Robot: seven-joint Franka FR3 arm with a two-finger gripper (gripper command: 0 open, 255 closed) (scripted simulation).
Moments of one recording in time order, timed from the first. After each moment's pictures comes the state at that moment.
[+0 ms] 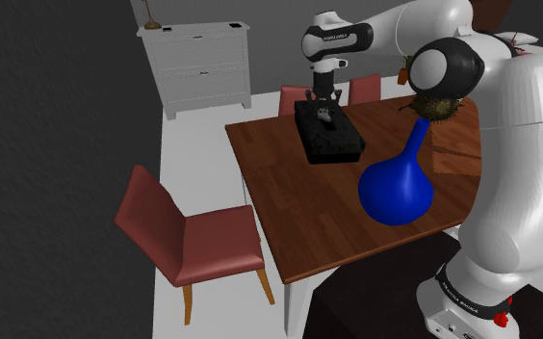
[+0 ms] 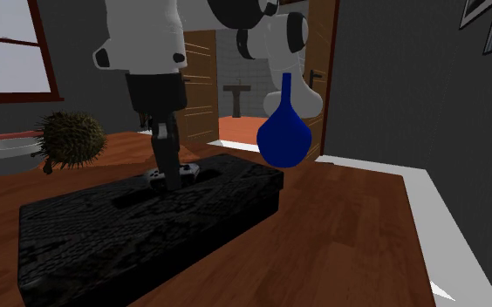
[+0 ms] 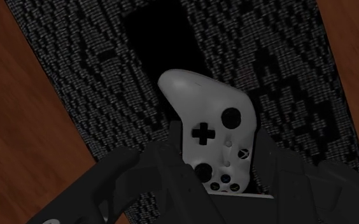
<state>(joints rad) -0.35 0.60 0.13 -1.22 -0.12 1.68 0.86</state>
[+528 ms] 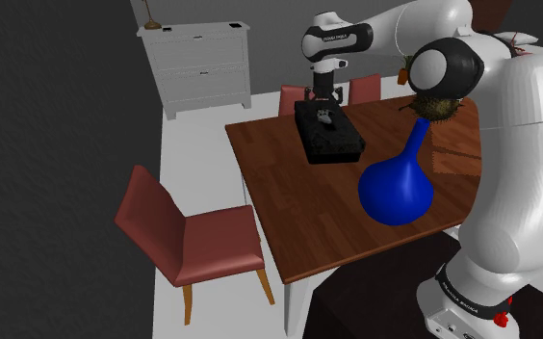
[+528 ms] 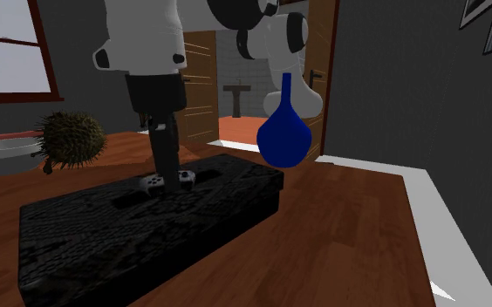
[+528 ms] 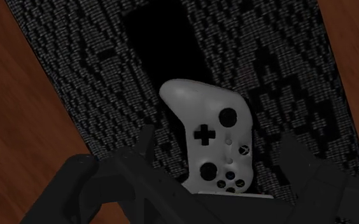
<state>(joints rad) -0.35 0.60 0.13 -1.22 -0.12 1.68 0.86</state>
